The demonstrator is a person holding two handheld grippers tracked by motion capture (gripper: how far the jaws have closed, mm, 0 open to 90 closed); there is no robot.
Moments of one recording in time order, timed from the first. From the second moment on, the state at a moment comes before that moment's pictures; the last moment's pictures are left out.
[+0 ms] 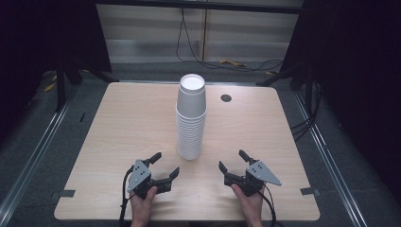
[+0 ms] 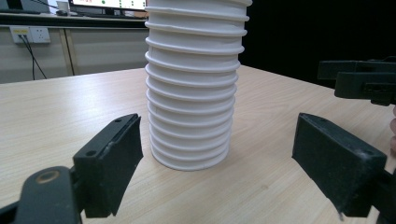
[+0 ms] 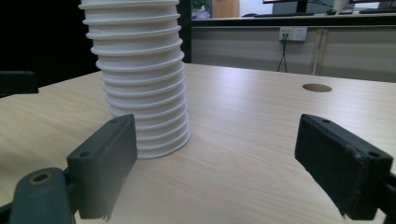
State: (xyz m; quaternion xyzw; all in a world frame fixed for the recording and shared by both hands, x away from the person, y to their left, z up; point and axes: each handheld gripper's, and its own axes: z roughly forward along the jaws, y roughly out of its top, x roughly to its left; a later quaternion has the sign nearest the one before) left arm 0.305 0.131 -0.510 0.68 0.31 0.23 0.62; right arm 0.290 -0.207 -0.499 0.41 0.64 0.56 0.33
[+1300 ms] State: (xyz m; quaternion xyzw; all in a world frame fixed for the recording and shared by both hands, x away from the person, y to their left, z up) left arm 0.304 0.132 -0.510 0.68 0.30 0.22 0.63; right arm 0.321 -0.188 -0.409 0.30 0.69 0.62 0.22
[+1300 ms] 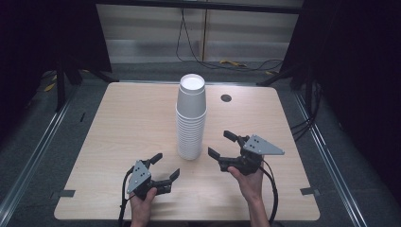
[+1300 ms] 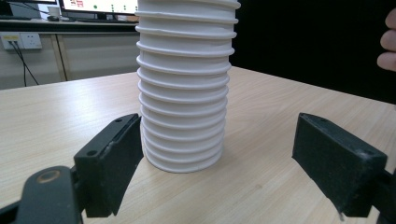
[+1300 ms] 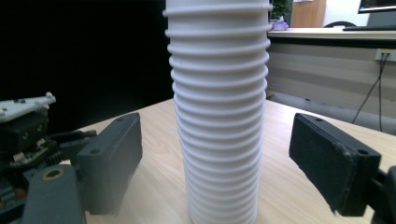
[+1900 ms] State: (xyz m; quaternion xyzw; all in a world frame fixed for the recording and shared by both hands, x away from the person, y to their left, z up) left arm 0.304 0.132 -0.510 0.68 0.30 0.23 0.63; right arm 0.345 -0.181 -0.364 0.27 0.71 0.62 0.19
